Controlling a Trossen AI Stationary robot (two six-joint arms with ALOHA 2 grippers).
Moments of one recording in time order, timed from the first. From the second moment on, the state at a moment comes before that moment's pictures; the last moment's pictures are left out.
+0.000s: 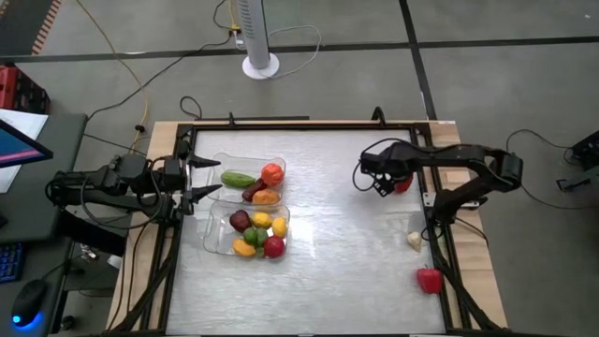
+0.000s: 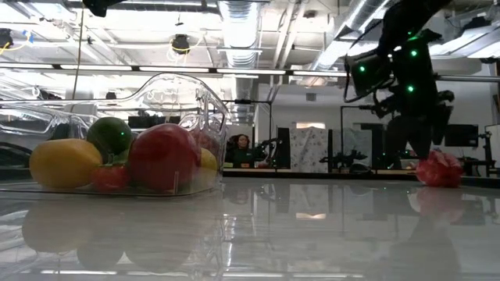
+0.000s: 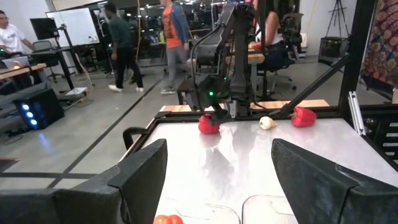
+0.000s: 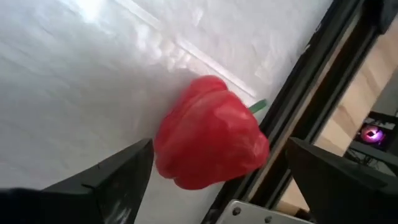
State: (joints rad) left arm -0.07 0.41 0.68 -0.34 -0.25 0.08; right arm -0.39 1.41 0.84 -1.21 0.42 0.61
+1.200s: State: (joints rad) left arm -0.07 0.41 0.68 -0.32 -0.25 0.08; right arm -0.16 1.46 1.01 -0.30 0.15 0.46
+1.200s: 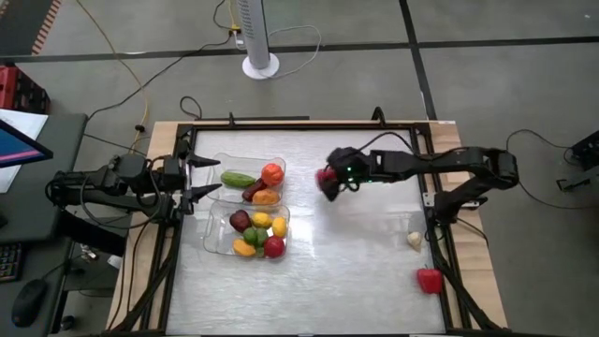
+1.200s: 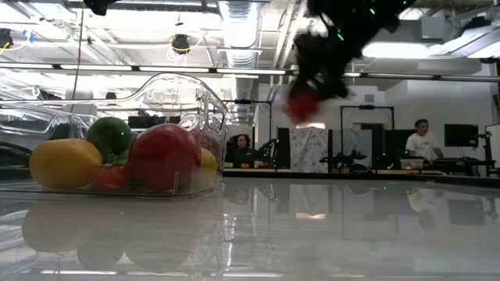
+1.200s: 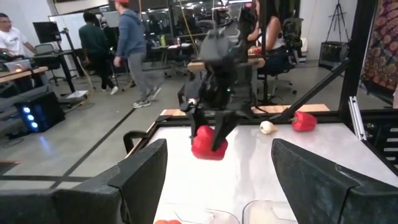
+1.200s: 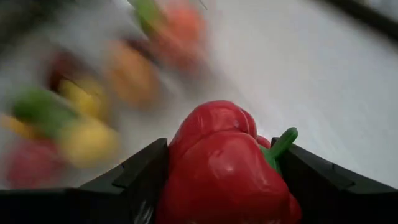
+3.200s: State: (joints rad) left arm -0.07 0.41 0.68 -0.45 -0.24 -0.08; right arm 0.60 1.71 1.30 -1.46 -0.47 1.46
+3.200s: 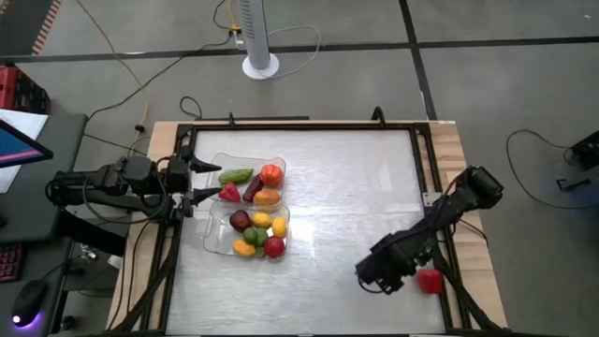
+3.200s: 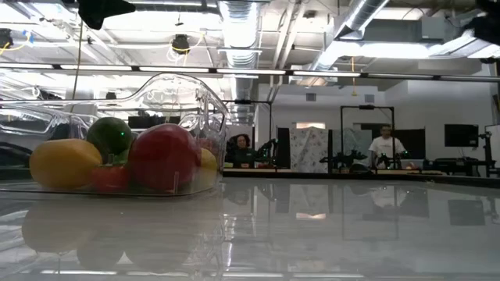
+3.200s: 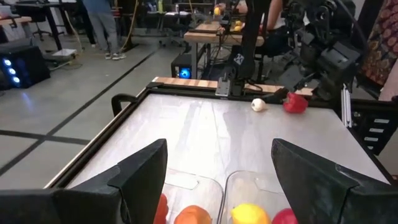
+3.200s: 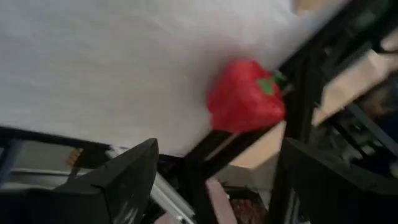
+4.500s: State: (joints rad) left arm -0.07 0.41 0.68 -0.39 -0.24 -0.02; right arm 0.49 1.71 1.21 -1.30 -0.09 1.30
